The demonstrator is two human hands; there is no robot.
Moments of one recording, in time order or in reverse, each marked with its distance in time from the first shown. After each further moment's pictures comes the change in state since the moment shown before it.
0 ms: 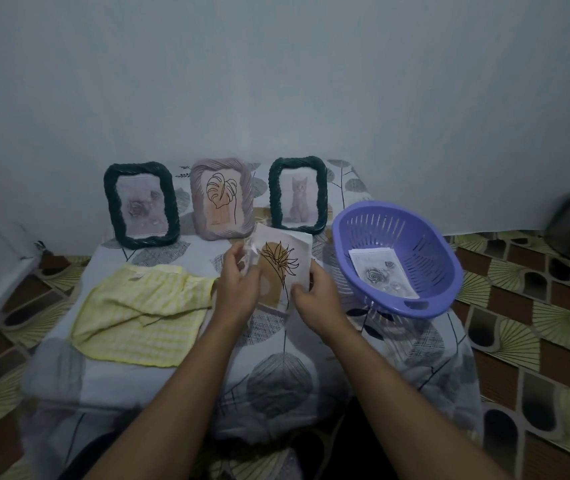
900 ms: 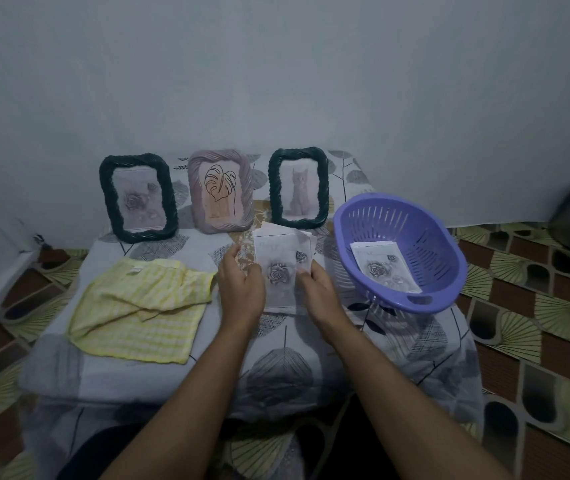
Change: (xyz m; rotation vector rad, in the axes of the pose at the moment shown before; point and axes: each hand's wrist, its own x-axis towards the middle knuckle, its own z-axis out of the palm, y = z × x) left_hand -0.007 -0.007 0.012 0.112 0.173 0.030; right_hand 0.001 0.004 0.007 0.271 -0.033 0.154
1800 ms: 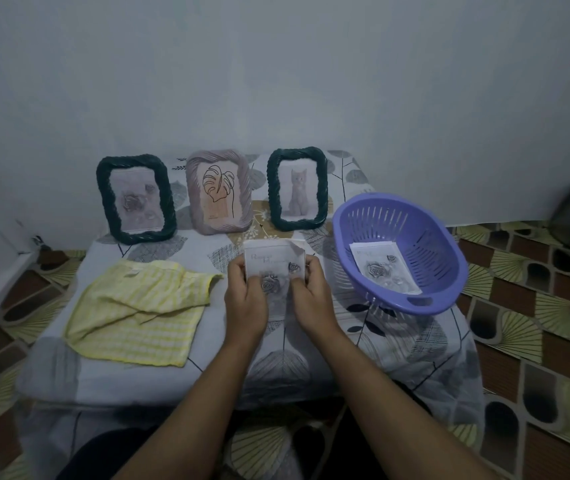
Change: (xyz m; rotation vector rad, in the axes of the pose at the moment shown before) left_hand -0.021 -0.008 0.005 -0.195 -0.062 0.047; right_hand -0.010 -0.001 0.008 -0.140 0.122 -0.145
